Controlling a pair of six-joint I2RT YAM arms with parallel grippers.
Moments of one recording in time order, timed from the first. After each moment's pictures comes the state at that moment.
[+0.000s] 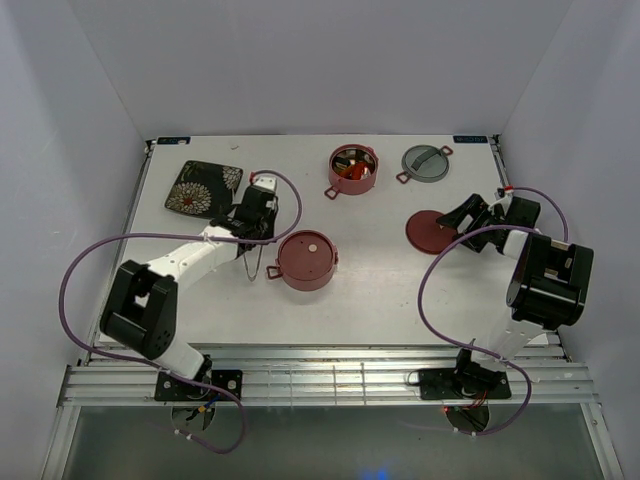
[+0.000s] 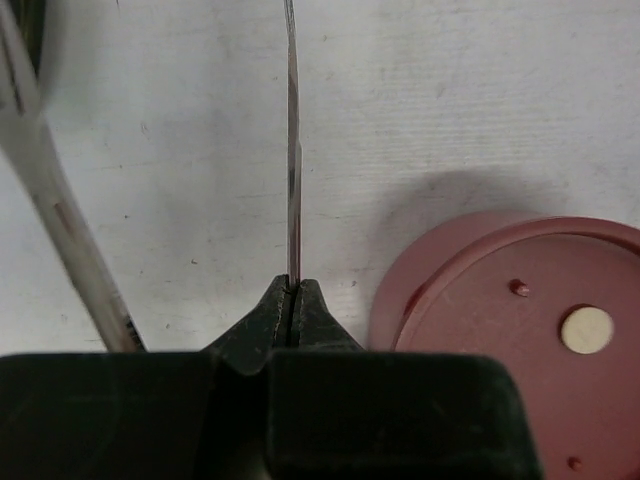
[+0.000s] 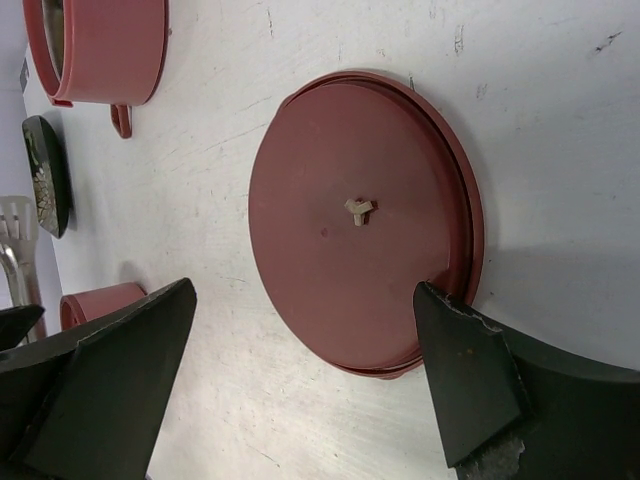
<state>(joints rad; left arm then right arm) -0.48 1.54 1.03 -0.31 -0.28 -0.25 -0.33 1.71 0.83 0.11 -0.73 0.44</state>
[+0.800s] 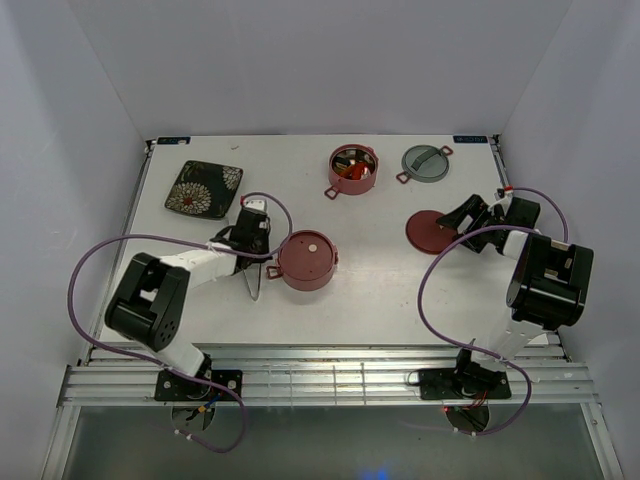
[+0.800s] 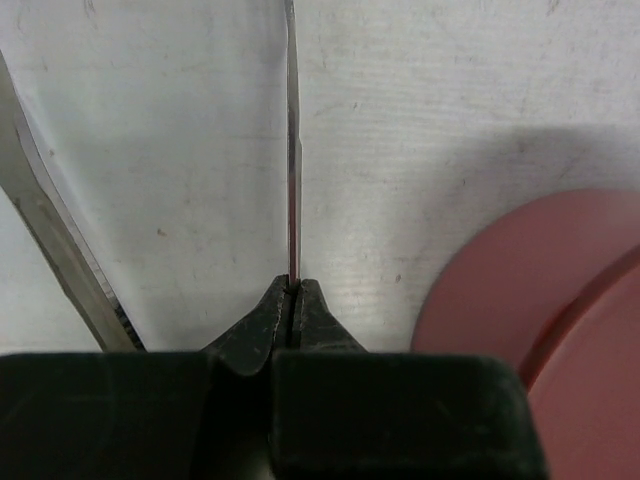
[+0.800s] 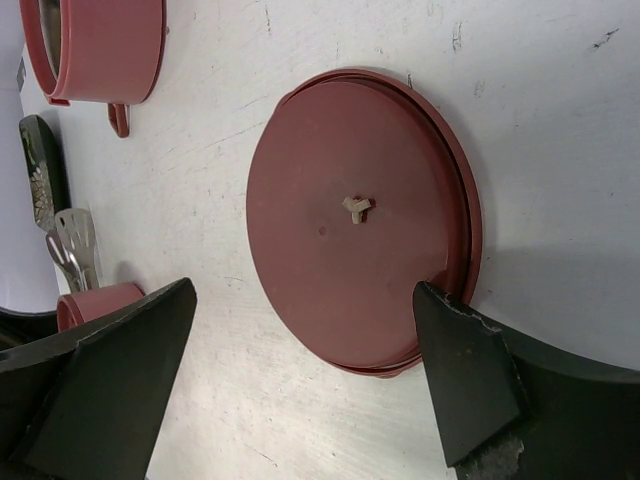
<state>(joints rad) -0.42 1.60 0.79 -0.07 -0.19 -0.34 -0.33 1.71 0.83 0.11 -0.72 0.44</state>
